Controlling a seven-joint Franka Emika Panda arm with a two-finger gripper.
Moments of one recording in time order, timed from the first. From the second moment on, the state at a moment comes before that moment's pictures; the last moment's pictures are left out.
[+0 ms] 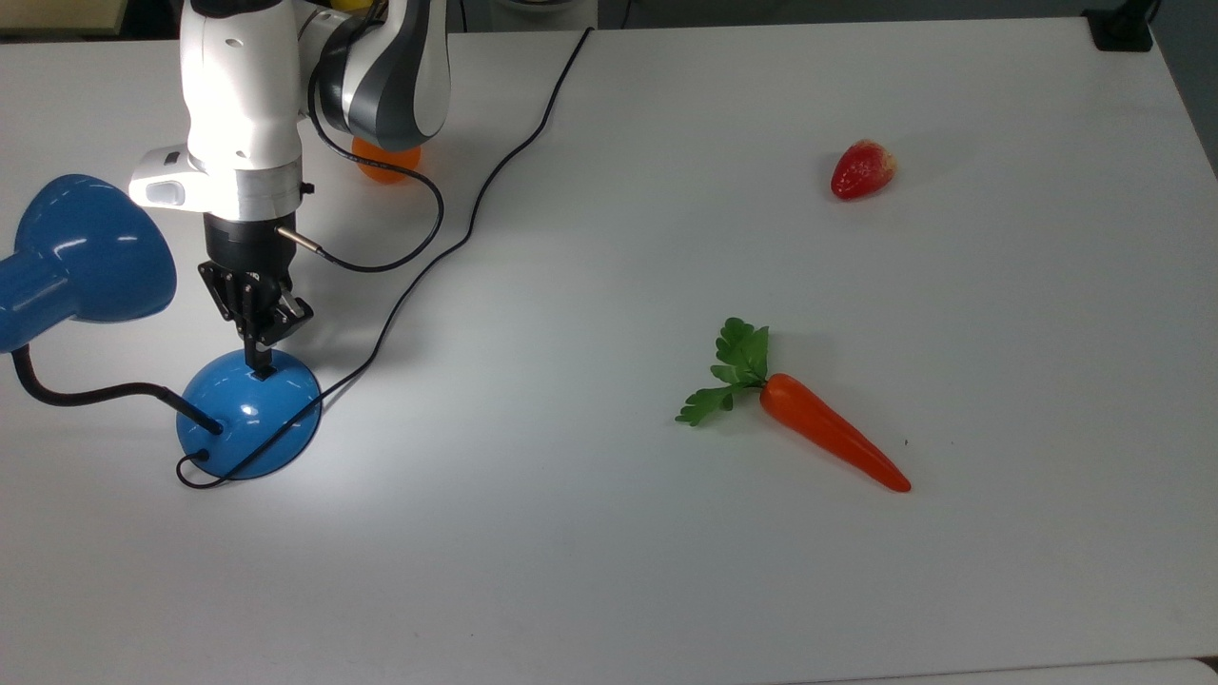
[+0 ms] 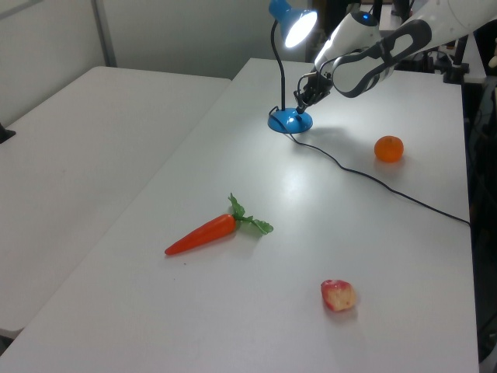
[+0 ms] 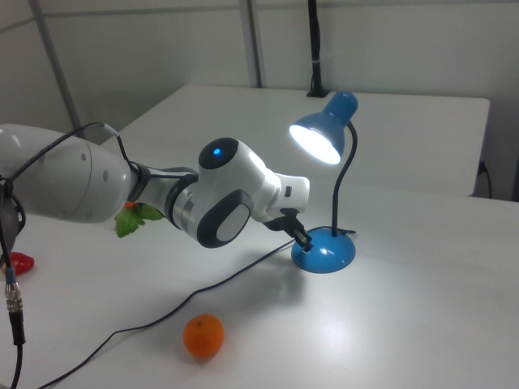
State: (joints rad) arm -0.10 0.50 -0.15 -1.80 0.12 2.85 0.24
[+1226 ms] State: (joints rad) arm -0.10 0.53 -0.15 -1.79 0.11 2.85 0.24
